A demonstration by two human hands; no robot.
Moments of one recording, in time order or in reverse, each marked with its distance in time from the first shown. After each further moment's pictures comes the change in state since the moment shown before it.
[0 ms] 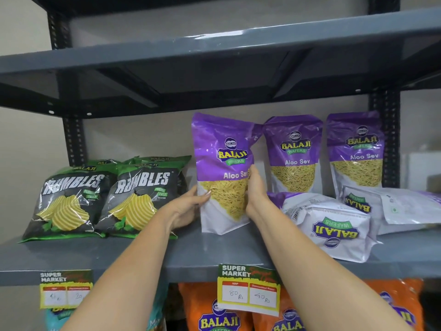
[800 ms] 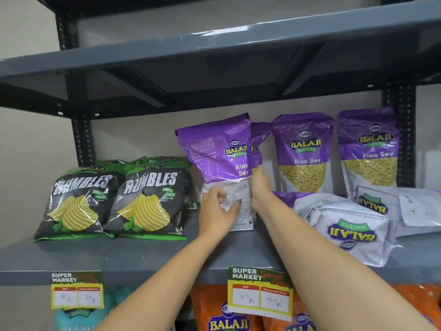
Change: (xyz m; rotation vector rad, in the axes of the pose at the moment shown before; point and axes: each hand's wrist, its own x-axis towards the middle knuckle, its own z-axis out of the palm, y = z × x) left_hand -0.014 -0.029 0.062 0.740 0.602 0.404; right_hand -0.022 -0.020 0.014 -0.100 0.081 0.018
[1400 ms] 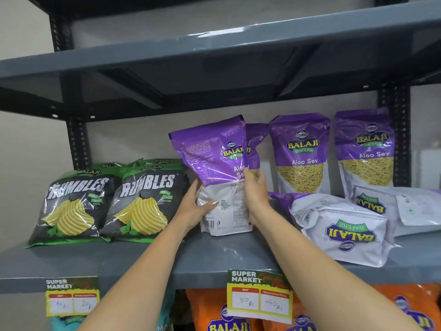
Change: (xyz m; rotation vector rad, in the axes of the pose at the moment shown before) left_hand 0.038 -0.030 -0.041 -0.423 -0.313 -0.129; right_hand -0.043 0.004 -0.006 -0.275 0.033 -0.216
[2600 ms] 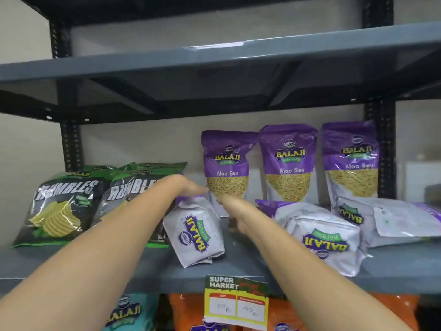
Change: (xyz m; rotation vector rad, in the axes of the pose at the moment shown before) left_hand -0.012 0.142 0.029 1.179 -0.298 -0.616; right_hand -0.021 -0.020 -0.021 -0.228 -0.389 0.254
